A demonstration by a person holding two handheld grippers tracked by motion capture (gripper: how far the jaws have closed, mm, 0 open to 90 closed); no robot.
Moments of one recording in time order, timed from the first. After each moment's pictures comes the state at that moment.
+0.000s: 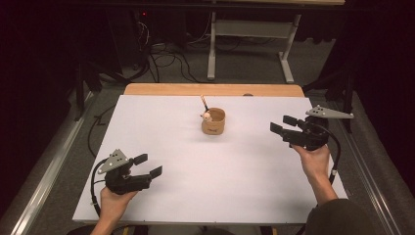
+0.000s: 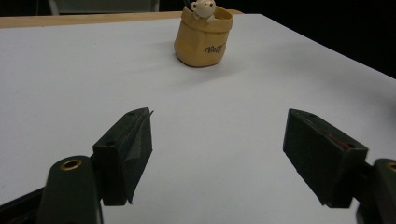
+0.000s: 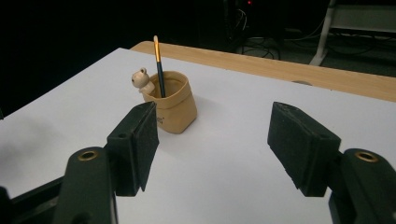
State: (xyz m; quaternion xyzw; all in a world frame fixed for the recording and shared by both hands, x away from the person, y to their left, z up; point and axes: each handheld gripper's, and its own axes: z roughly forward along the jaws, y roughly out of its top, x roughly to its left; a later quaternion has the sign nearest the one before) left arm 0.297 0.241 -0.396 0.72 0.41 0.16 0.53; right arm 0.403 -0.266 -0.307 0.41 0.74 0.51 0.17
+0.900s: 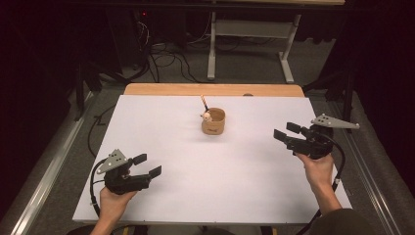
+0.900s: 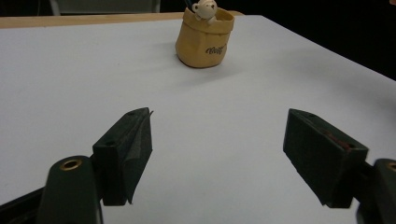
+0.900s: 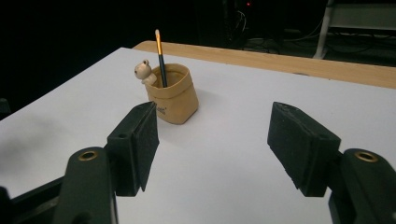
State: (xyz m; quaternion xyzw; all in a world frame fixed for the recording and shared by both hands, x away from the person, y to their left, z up) left arm 0.297 0.242 -0.396 0.72 0.41 0.16 0.53; right arm 0.386 -0.276 -0.318 0.42 0.73 0.51 0.17
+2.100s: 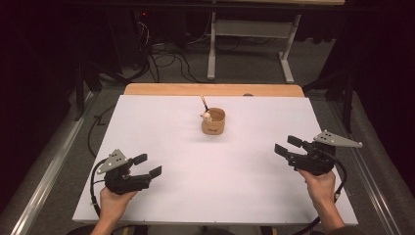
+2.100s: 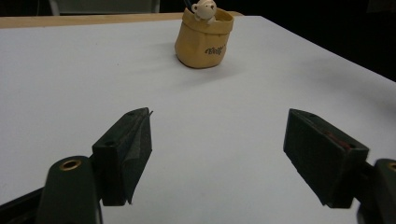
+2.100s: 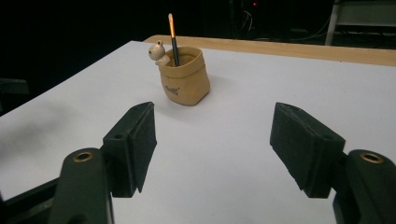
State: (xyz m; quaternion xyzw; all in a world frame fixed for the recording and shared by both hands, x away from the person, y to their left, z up) left arm 0.296 0.242 -0.396 0.72 0.41 0.16 0.54; right arm 0.354 -0.282 -0.340 0.41 0.73 0.52 0.16
